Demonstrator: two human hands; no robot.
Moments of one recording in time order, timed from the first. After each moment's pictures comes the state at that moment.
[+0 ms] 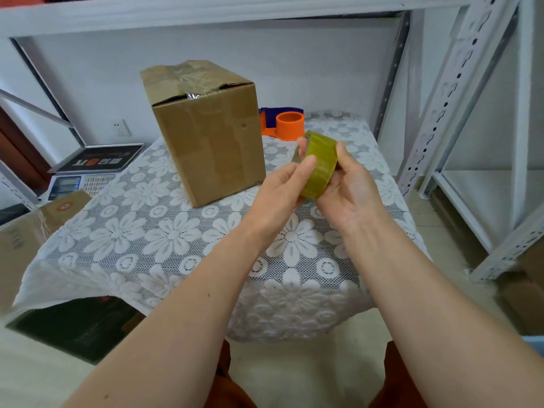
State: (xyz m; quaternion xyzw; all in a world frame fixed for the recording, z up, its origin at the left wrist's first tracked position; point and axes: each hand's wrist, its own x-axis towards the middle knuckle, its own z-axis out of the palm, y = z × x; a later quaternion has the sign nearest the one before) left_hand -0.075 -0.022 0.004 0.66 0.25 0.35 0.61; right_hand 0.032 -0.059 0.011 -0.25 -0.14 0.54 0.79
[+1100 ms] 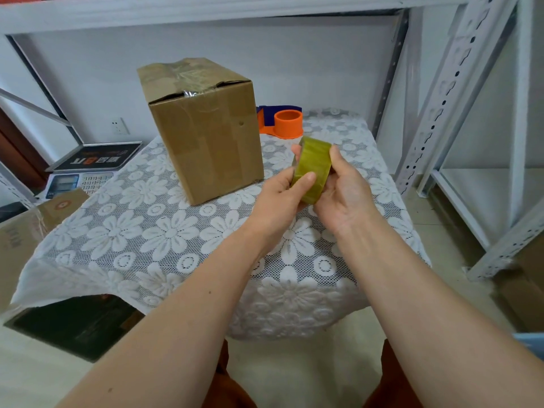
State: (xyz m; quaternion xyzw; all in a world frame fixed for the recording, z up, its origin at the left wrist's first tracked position) left_hand -0.066 -0.021 -0.012 0.61 0.24 0.35 0.67; right_hand 0.028 -0.060 0.005 -0.33 -0.16 0.51 0.78
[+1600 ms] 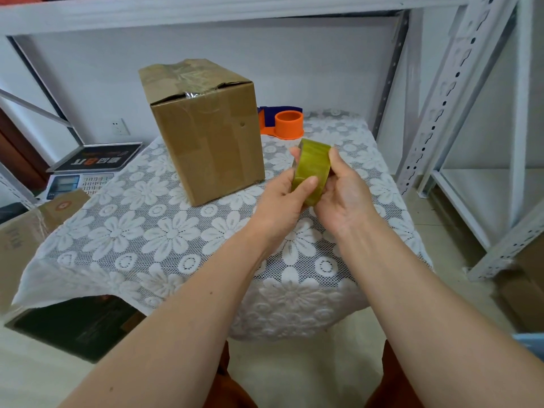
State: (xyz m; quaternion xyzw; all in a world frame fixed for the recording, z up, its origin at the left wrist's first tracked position) left_hand -0.066 -0.021 -0.014 0.63 0.23 0.34 0.66; right_hand 0.026 -0.059 0.003 -0.33 -0.17 0.50 0.78
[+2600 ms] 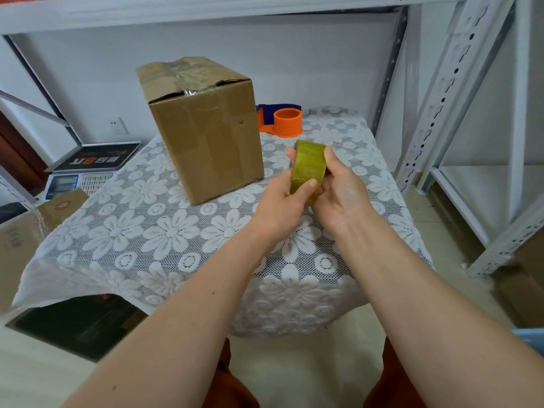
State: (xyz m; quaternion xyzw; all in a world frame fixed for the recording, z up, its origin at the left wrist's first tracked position) left_hand -0.068 -0.024 -0.012 0.70 0.27 0.35 0.56; right_hand 0.023 -0.060 0.004 -0.34 -0.16 0.51 0.77
